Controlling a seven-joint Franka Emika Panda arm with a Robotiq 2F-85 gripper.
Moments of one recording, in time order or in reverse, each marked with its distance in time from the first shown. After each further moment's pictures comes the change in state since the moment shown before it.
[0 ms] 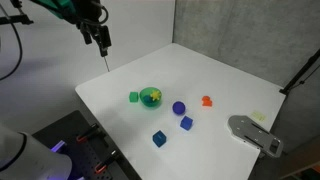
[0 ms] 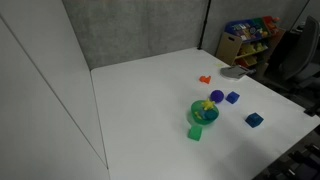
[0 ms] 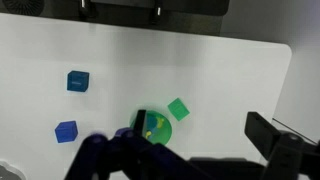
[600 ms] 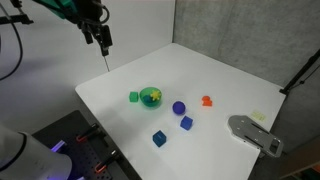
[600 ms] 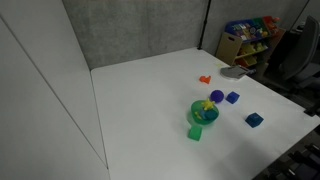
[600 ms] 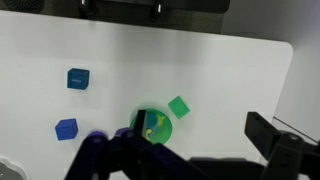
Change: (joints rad) arm -0.001 0.009 0.006 0.001 0.000 0.017 0.000
